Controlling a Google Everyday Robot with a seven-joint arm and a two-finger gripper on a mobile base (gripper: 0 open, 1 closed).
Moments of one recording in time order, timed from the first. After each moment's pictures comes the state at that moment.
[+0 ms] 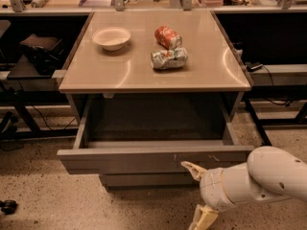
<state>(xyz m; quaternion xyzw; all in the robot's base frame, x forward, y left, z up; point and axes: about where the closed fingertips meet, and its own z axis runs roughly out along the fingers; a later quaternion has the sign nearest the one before) 0.359 -0.092 0.630 -0.67 0.66 0.20 0.29</state>
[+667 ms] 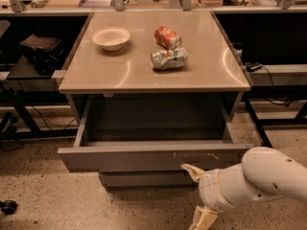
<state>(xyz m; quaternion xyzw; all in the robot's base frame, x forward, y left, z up) 0.361 -0.095 0.616 -0.67 0.66 0.19 0.27</state>
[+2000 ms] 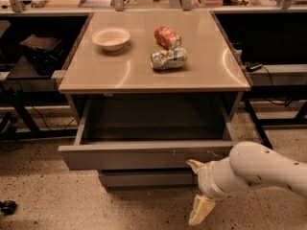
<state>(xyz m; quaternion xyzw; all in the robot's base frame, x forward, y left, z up) 0.402 -0.116 0.578 -0.67 0.70 0.13 0.23</state>
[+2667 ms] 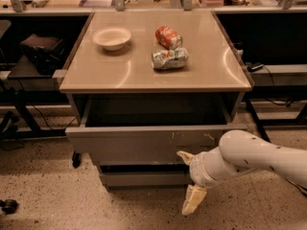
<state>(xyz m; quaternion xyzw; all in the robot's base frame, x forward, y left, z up) 0.431 -0.095 0.569 -0.69 0.67 0.15 0.23</state>
